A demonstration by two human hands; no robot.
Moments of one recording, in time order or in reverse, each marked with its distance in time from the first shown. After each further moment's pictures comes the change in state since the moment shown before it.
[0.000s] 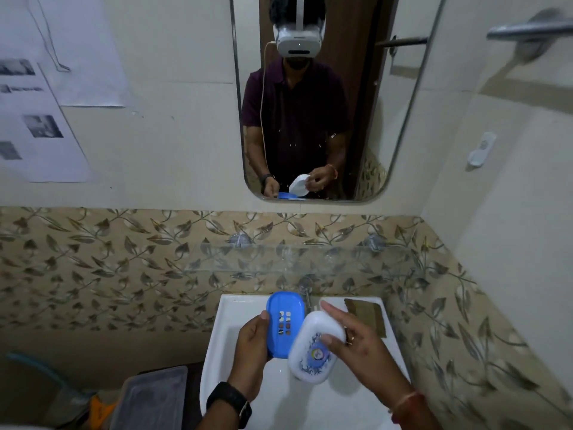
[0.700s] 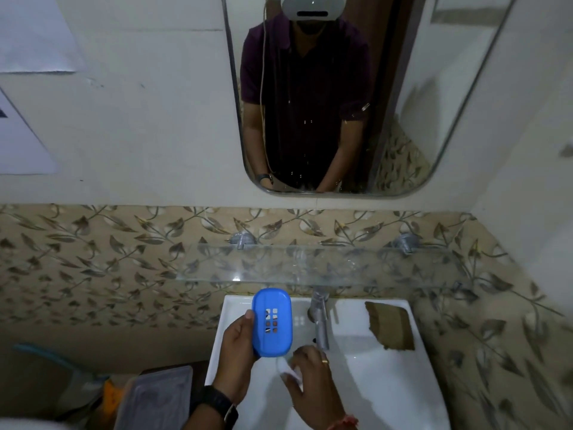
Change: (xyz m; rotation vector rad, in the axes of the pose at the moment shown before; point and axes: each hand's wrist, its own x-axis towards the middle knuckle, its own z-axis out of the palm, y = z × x) left_hand 0.085 -0.008 -0.035 -0.003 0.110 -0.043; right_hand 0.115 0.115 0.189 -0.569 0.049 -0.023
